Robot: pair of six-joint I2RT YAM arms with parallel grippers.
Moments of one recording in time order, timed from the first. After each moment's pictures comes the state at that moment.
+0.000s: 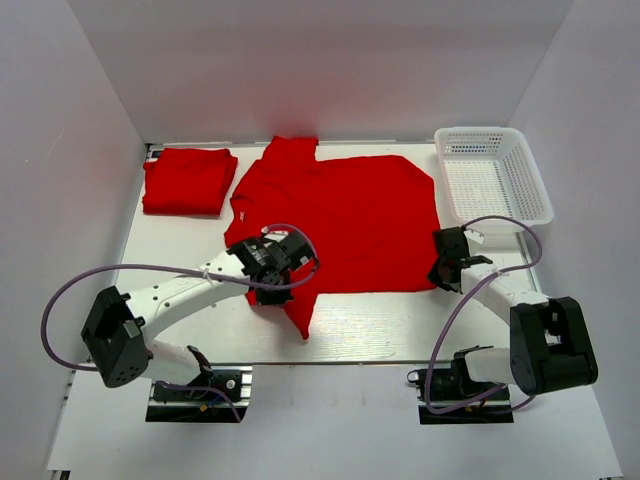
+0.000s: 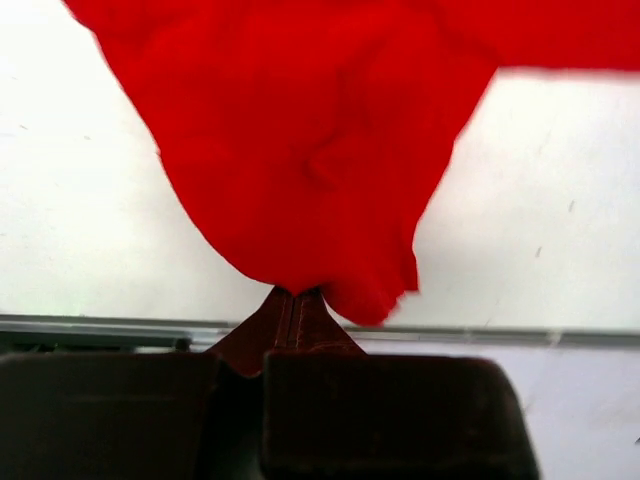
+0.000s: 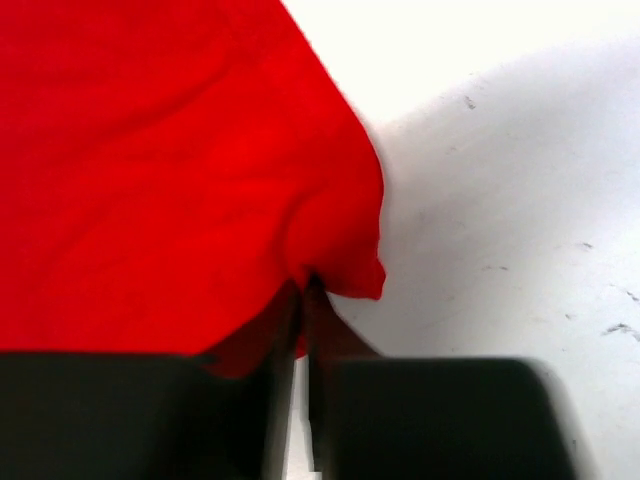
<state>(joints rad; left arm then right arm) -0.92 1.37 1.07 -1.05 -0.27 -0.90 0.23 1.30 0.56 -0.33 0.32 0.65</state>
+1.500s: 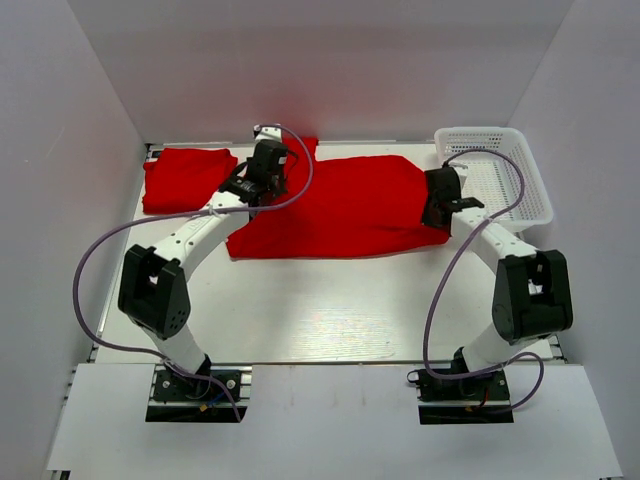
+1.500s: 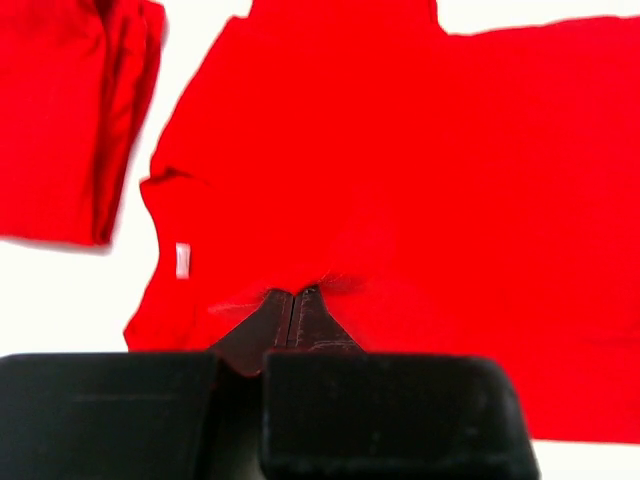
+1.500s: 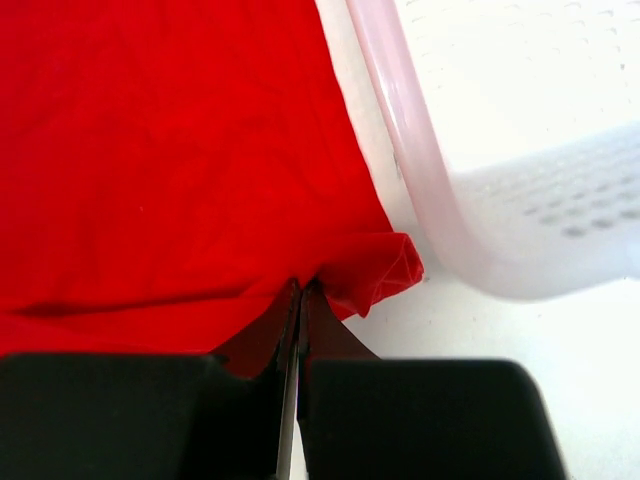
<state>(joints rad) -0.50 1.66 1.42 -0.38 -0.46 -0.30 0.23 1.57 1.06 -0.36 0.34 0.38</state>
